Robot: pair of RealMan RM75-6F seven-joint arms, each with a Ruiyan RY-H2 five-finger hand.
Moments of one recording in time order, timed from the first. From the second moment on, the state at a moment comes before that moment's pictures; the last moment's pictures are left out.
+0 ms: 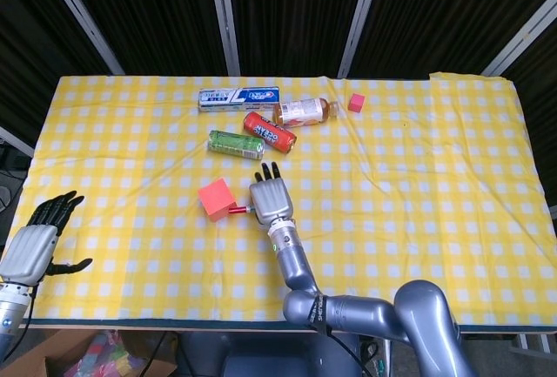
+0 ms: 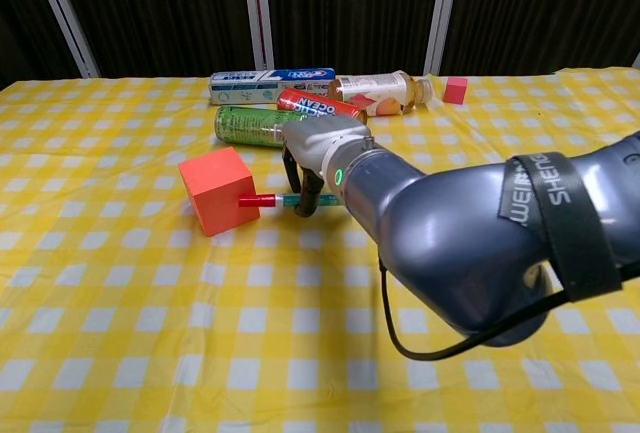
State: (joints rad) left arm -0.20 -1.09 -0.02 -1.67 1.45 1.30 -0.07; right arm 1.15 -2.05 0.40 -1.16 -0.52 1.06 -0.93
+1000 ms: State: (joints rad) left arm -0.19 -1.11 -0.02 -1.67 1.45 1.32 0.00; right arm 0.81 -1.59 0.19 -1.51 -0.66 1.20 -0.80
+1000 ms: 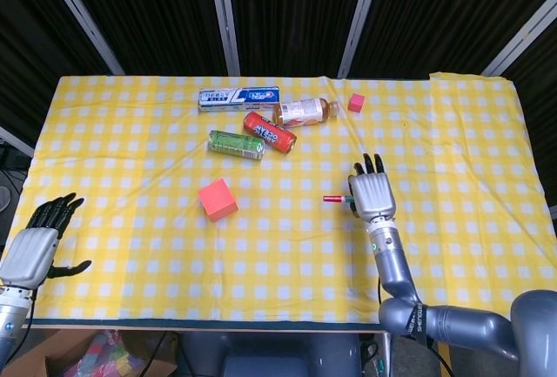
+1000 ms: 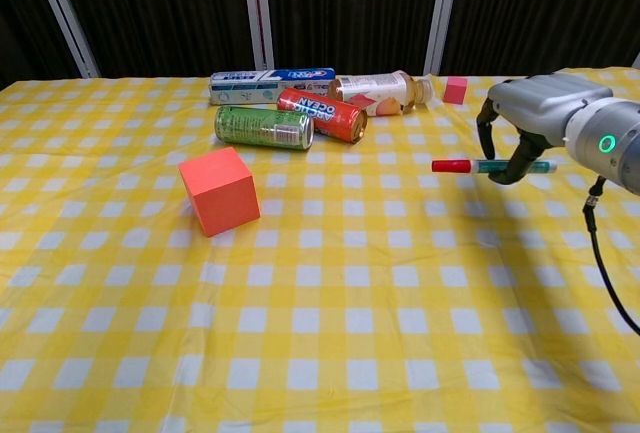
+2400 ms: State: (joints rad) left arm -0.18 -1.13 -0.02 -1.63 1.49 1.37 -0.02; right arm 0.51 -1.26 0.05 -1.76 -1.01 1.43 -0.54
